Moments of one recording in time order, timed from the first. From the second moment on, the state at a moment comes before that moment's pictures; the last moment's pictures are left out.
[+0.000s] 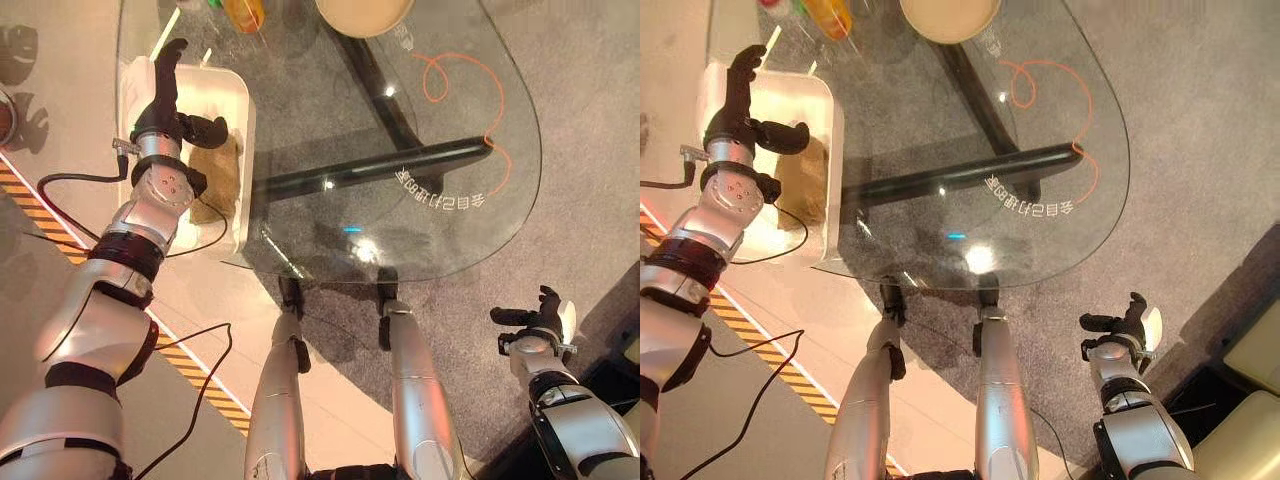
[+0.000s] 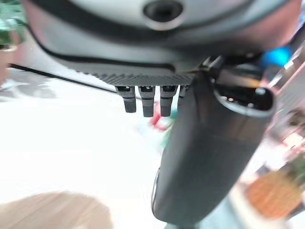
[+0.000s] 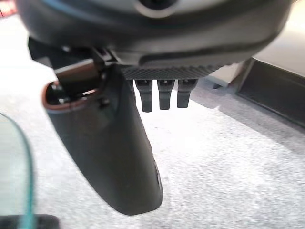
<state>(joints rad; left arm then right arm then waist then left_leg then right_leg) -1.13 0.73 -0.56 0.91 -0.16 -0.14 0.46 -0.57 -0.51 0.20 1.29 0.31 -0.10 -0.50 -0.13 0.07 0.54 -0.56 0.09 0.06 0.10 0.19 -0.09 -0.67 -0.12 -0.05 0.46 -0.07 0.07</state>
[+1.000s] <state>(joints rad) -0.14 0.57 0.02 0.86 -0.38 -0.24 0.24 -0.09 -0.39 0.00 1.33 0.28 -0.07 -0.30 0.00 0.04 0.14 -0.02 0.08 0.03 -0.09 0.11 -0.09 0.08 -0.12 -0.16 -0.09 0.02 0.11</state>
